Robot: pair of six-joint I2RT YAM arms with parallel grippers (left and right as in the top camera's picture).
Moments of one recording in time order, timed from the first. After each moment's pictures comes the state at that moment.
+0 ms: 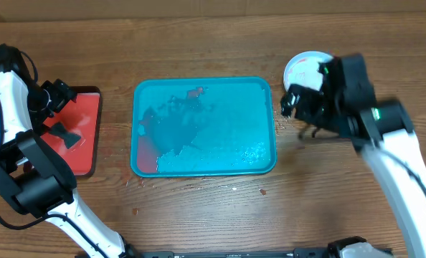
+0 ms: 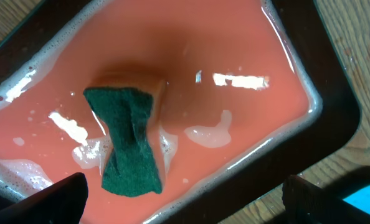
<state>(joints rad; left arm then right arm) 0.50 2.12 1.84 -1.17 0.06 -0.44 0.24 1.33 1.29 -0.94 -0.10 0.52</state>
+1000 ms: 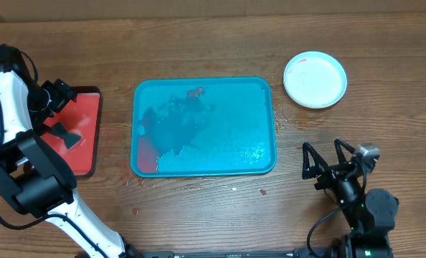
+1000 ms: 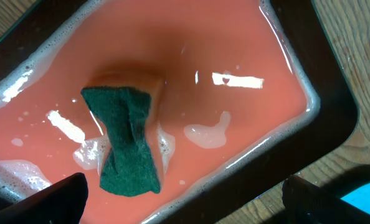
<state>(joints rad) 0.50 2.12 1.84 -1.17 0.06 -0.44 -0.04 0.25 0.10 0.04 -0.34 0.37</state>
